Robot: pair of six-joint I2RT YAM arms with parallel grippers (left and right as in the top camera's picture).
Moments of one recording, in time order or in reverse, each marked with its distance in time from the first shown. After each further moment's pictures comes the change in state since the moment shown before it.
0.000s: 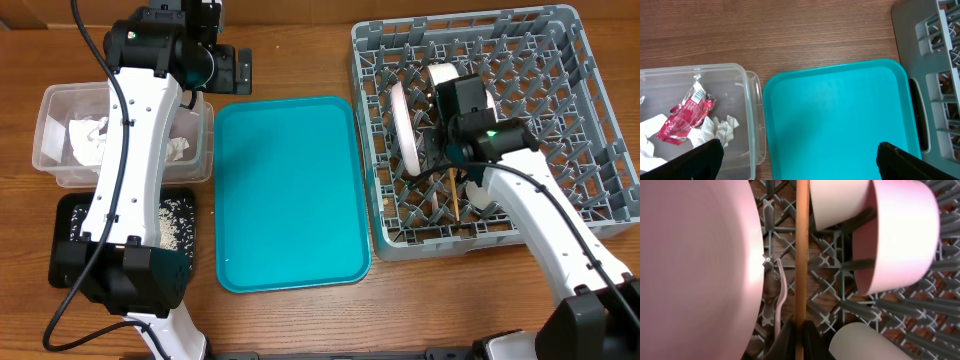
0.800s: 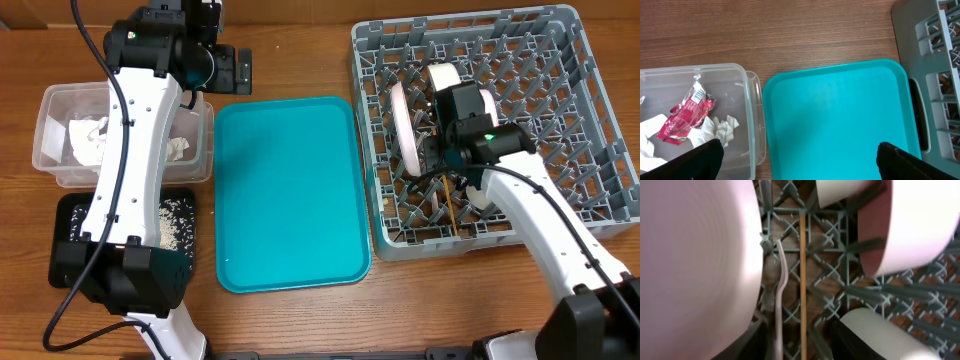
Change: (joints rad) left arm 0.000 0.000 0.000 0.000 0.000 0.000; right arm 0.000 -0.011 0.000 -0.063 -0.023 0.043
